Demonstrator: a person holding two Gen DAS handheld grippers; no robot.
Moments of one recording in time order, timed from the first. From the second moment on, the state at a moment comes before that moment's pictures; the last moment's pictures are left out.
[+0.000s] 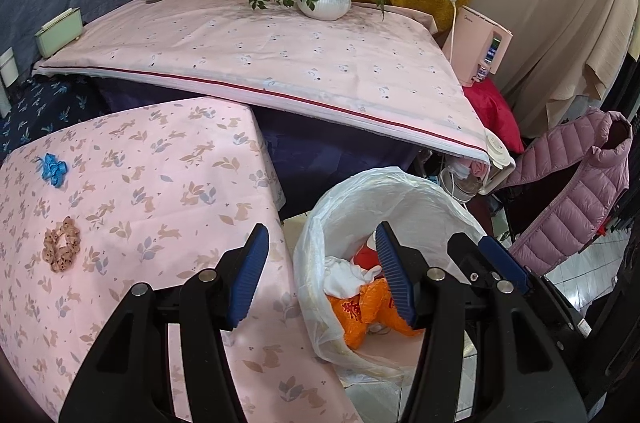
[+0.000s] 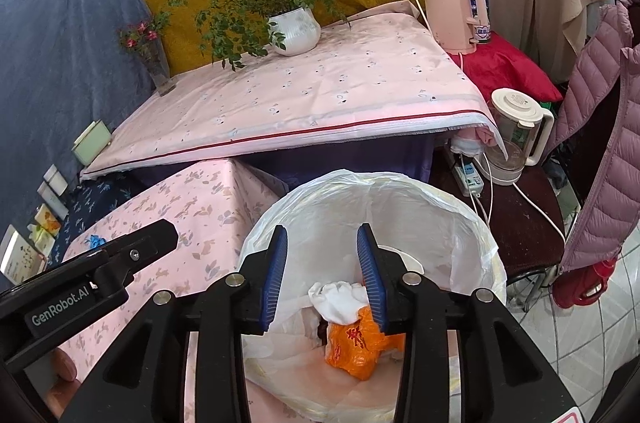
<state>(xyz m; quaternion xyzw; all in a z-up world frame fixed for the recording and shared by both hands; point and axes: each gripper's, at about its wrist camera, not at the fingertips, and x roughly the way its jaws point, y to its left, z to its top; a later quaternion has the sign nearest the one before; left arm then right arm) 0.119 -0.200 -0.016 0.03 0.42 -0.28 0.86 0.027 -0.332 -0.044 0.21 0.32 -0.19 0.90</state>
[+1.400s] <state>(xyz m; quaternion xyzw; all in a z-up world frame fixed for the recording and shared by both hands) 0.212 0.032 -0.083 -0.07 0.46 -0.03 0.88 0.125 -0.166 -0.053 0.09 0.38 -0.07 0.92</state>
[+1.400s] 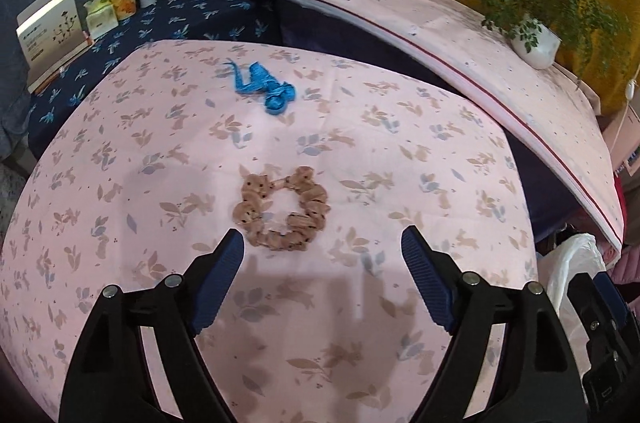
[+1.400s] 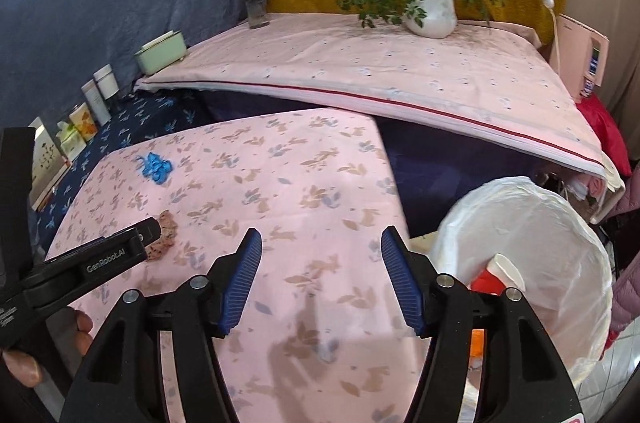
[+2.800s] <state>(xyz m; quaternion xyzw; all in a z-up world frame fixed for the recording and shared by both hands) 0.328 0.190 -0.107 -0.12 0.46 0.05 0.88 0.349 0.033 -0.118 0.03 0.46 0.09 0.88</state>
